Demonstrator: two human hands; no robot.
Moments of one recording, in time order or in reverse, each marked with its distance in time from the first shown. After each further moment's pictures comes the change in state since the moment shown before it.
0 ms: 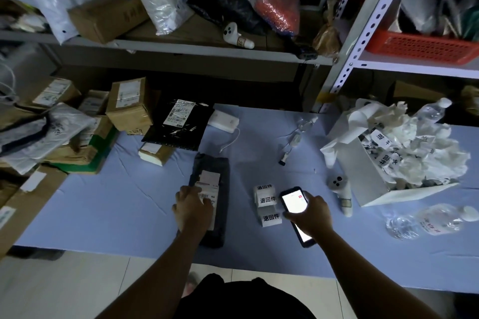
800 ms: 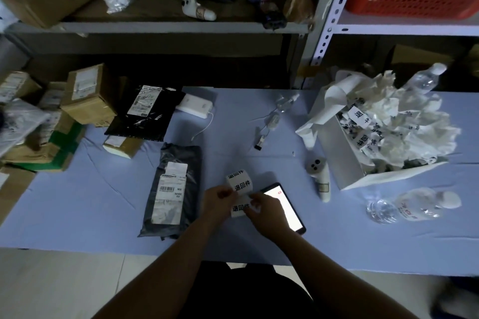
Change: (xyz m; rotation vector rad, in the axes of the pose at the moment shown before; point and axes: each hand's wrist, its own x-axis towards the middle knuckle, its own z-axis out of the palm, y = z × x) left_hand -0.039 0.093 0.097 -0.585 -0.394 -0.174; right_hand 0.002 0.014 0.041 0.268 -0.196 -0.203
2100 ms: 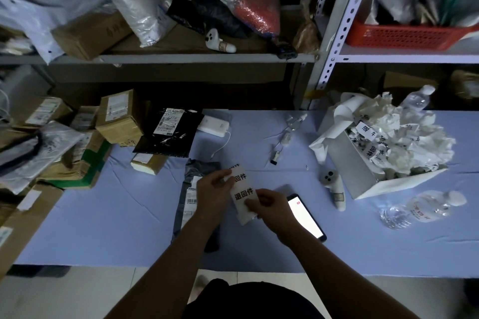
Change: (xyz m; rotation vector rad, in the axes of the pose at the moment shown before) left_hand -0.013 0.052 -0.086 -0.349 0.089 0.253; right_hand -0.025 -0.090 -0.004 0.676 -0.038 0.002
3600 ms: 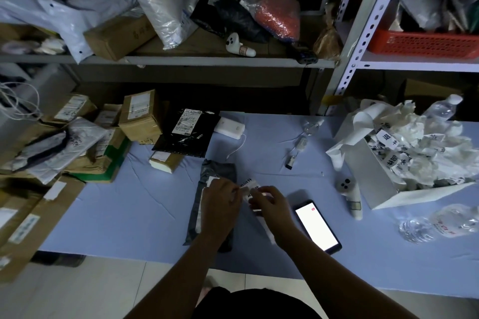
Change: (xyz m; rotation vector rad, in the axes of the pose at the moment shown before) left_hand -0.015 -0.006 -0.039 0.846 0.023 0.630; right_hand 0.002 -0.018 0.044 0.118 0.133 0.036
